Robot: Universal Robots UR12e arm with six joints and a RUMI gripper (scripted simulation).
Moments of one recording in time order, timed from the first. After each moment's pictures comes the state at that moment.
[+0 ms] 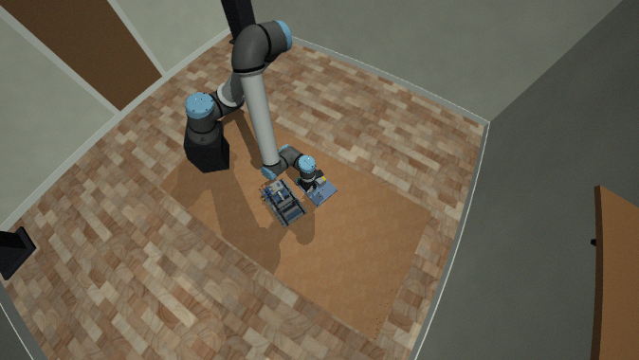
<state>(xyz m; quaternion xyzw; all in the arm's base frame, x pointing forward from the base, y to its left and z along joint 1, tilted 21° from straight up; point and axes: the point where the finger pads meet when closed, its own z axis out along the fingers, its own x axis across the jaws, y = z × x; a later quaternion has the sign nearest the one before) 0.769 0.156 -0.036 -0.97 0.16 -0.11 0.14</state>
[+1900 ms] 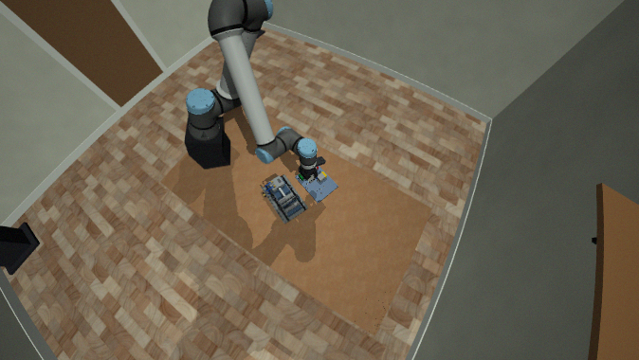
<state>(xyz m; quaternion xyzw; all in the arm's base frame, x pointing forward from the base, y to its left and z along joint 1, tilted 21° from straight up) 0.738 0.131 0.075 -0.97 0.16 -0.12 0.14</state>
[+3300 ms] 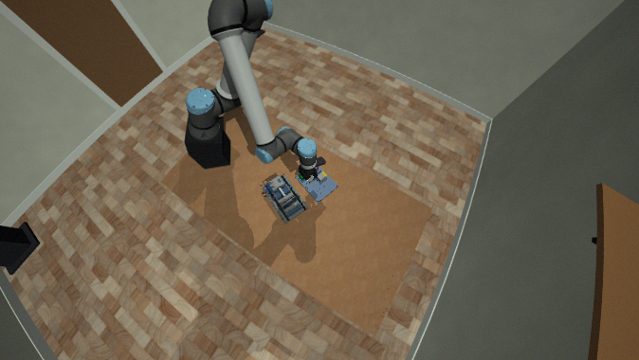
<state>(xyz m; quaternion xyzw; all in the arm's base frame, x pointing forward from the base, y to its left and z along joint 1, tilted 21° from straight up) 0.739 0.129 0.075 -0.97 0.18 -0.11 0.14</state>
